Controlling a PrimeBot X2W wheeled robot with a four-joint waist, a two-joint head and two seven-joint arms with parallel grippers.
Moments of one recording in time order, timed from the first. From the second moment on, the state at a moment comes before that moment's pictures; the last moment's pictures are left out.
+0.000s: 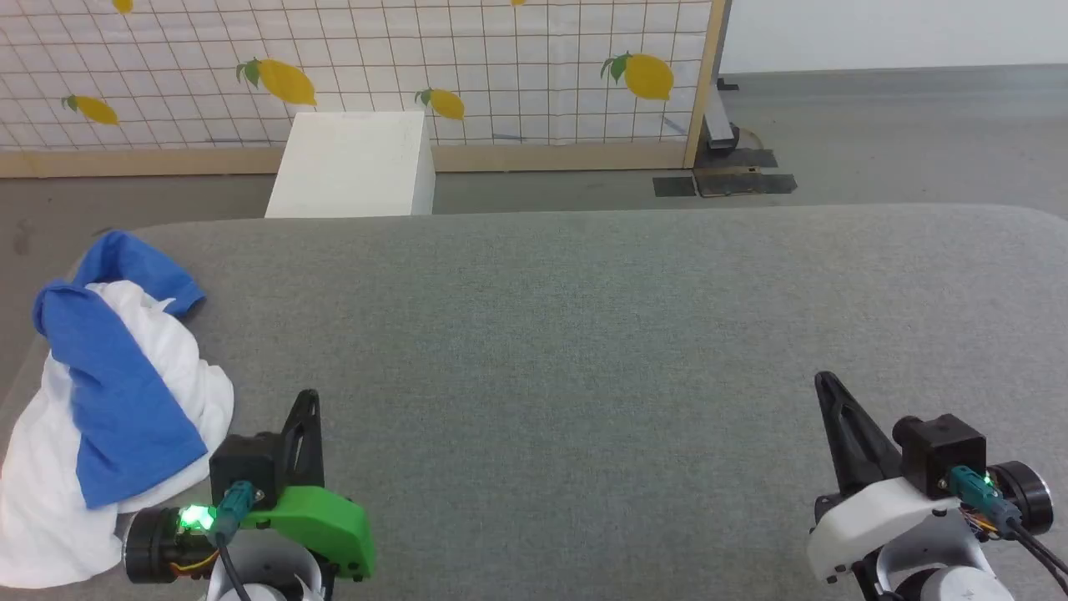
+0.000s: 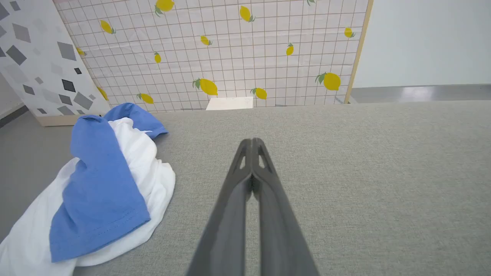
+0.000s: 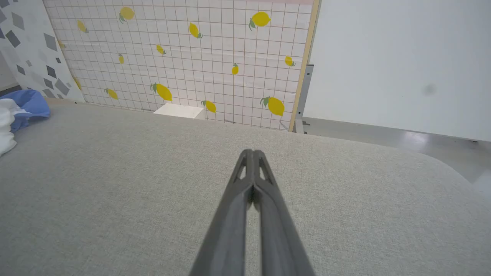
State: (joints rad) left arm 0.01 0.05 0.00 0.00 -0.01 0.00 0.00; right arm 0.02 -0.05 0.00 0.00 0.01 0.13 0.00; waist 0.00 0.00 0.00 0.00
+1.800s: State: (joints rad) left arm 0.01 0.06 -0.04 0.04 -0.05 0.03 -0.05; right arm 0.02 -0.05 0.00 0.01 0.01 0.13 -0.02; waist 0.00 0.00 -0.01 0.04
